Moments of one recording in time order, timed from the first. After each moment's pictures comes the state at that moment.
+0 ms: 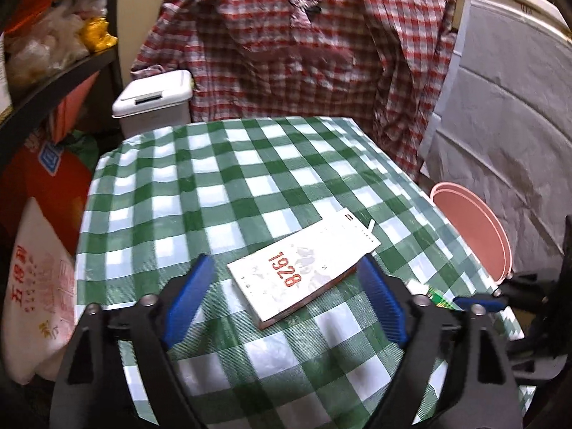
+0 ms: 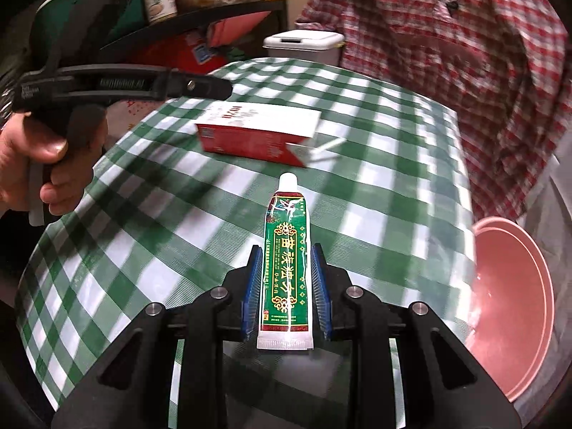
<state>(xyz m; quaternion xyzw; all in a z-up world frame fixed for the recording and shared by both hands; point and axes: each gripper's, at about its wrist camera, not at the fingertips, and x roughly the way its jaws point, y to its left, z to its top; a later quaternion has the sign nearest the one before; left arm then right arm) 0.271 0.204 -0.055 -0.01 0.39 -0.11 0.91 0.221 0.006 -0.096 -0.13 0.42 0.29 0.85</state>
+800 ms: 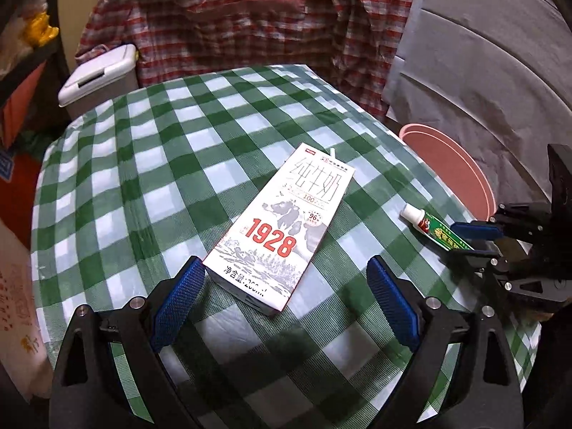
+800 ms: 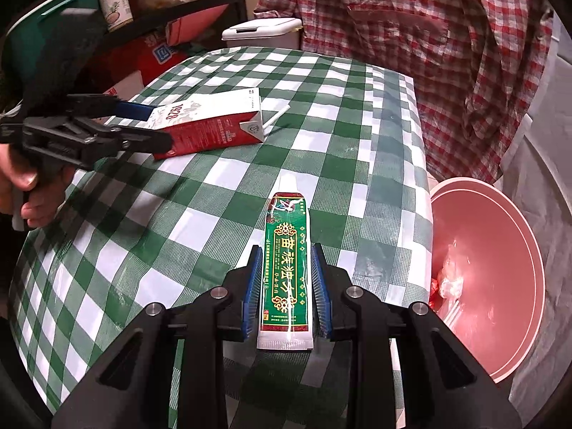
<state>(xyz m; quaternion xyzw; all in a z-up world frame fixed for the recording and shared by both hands) 0.271 0.180 -0.080 0.03 0.45 -0.18 0.87 0.236 -0.028 -0.107 -0.11 0.45 0.24 0.85</state>
